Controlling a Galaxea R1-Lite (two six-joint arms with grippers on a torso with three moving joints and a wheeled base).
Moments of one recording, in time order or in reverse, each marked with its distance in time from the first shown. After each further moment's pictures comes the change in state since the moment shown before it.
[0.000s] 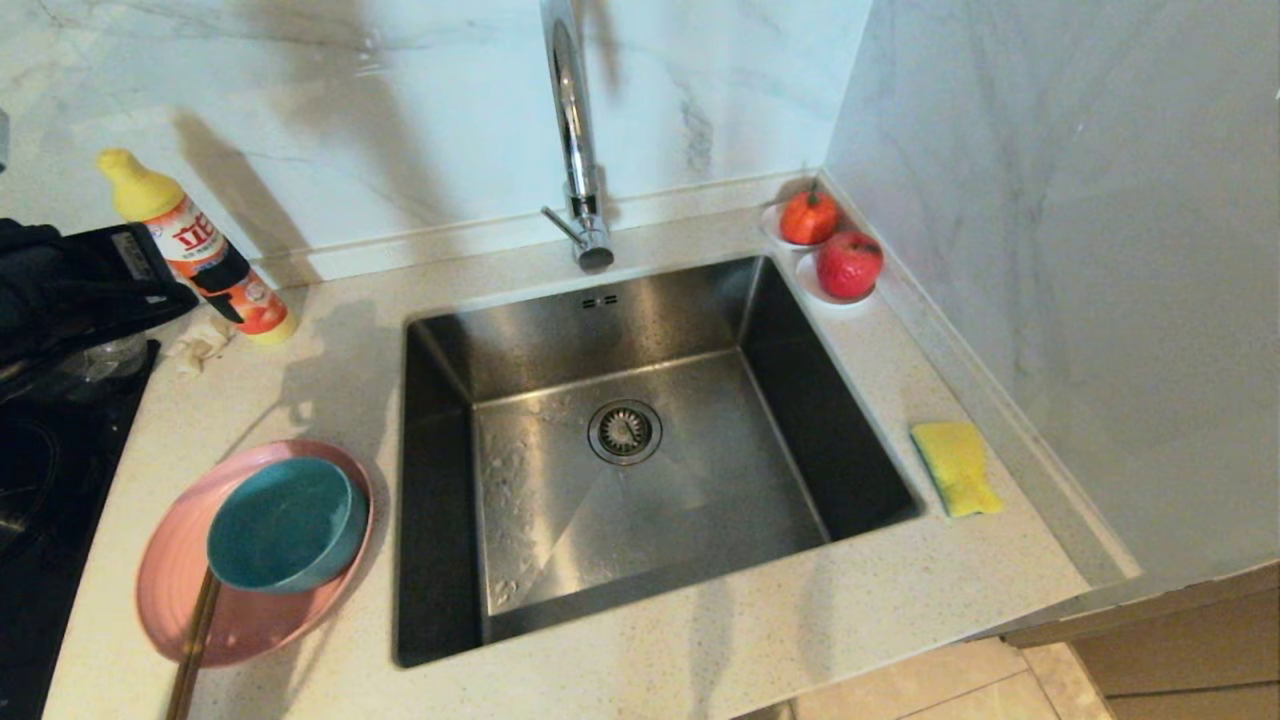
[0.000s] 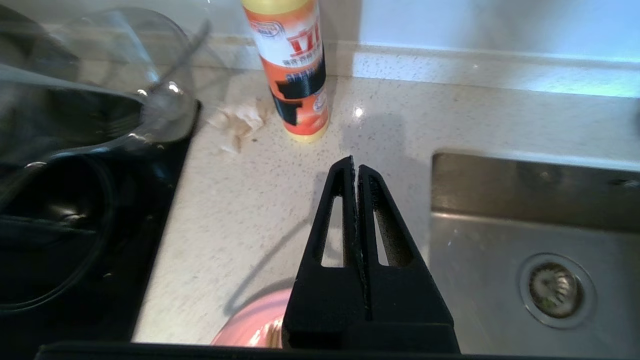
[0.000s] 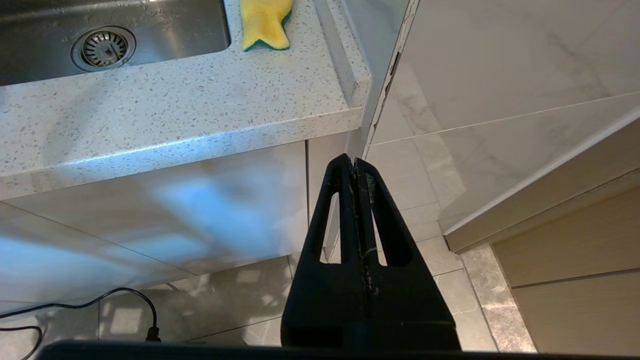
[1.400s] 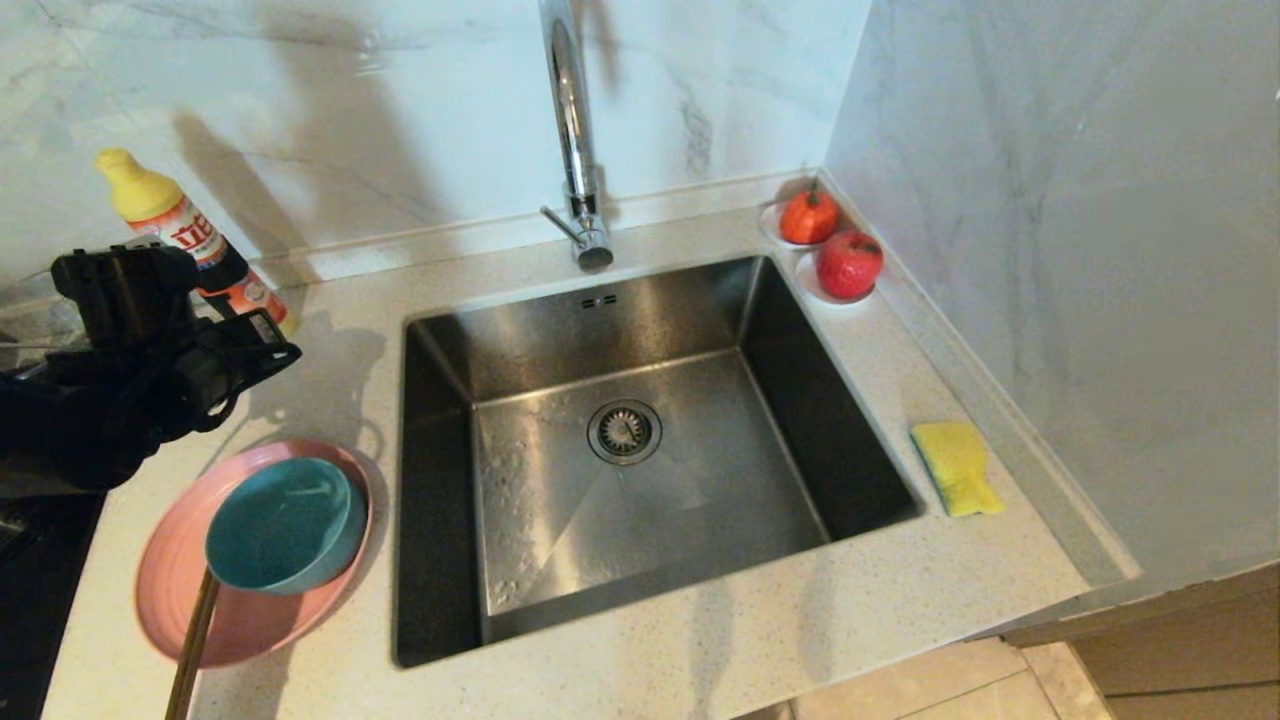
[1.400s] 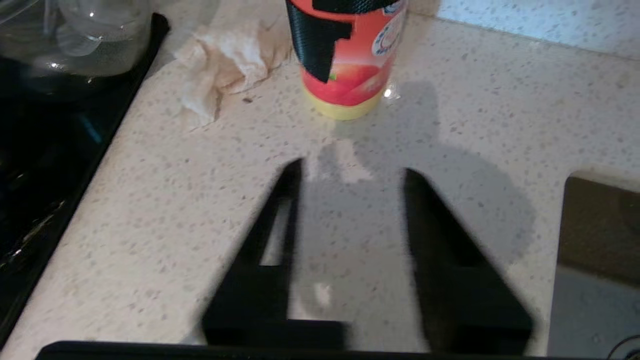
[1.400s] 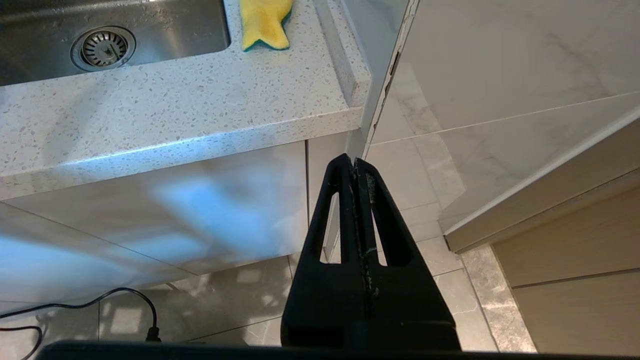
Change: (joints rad) left arm 0.116 0.458 -0.021 -0.350 0.000 -0.123; right arm 0.000 0.000 0.000 -0.001 0.000 0.000
